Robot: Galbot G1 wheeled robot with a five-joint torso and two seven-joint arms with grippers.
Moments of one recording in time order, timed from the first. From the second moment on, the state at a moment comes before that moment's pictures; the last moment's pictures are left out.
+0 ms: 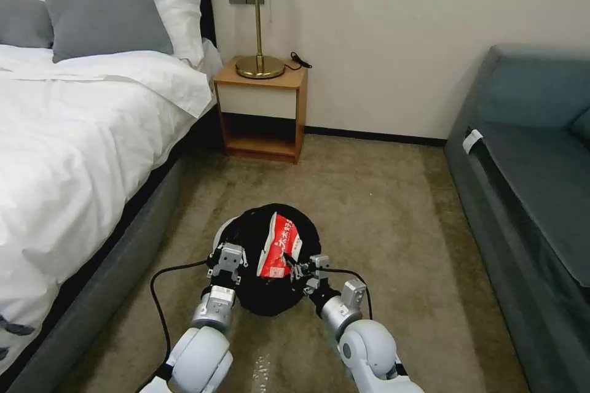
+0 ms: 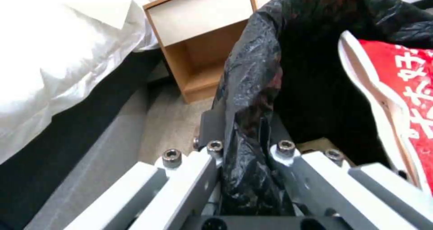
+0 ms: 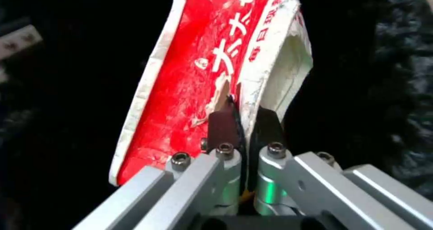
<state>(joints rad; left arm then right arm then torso) 1.35 -1.17 -0.14 -1.95 0.06 0.17 -0.39 -1.35 1.55 0.24 1.75 0.31 -0.26 -0.21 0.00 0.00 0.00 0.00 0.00</state>
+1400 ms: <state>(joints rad) 1.24 -1.17 -0.20 -1.87 -0.07 0.18 -0.40 -1.23 1.44 0.45 1.74 0.51 -0.30 -0.17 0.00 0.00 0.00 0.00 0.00</state>
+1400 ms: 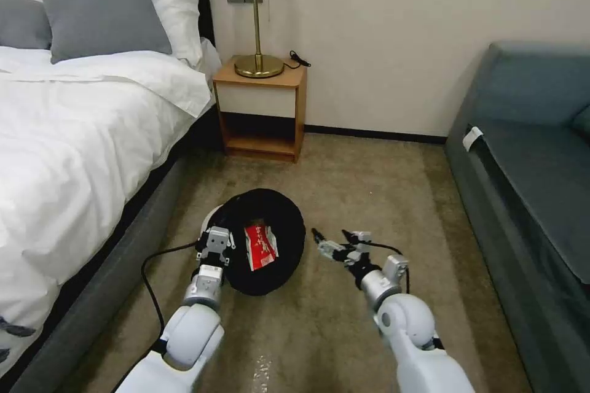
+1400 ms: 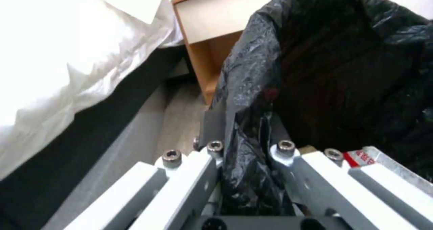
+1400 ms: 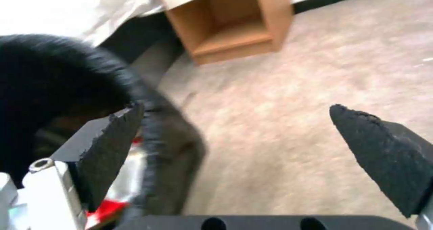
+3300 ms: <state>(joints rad) 1.02 -1.38 -0.29 -1.54 -0.99 0.08 -0.52 -1.29 1.41 0.78 1.68 0.48 -0.29 -0.11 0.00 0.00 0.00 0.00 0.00</state>
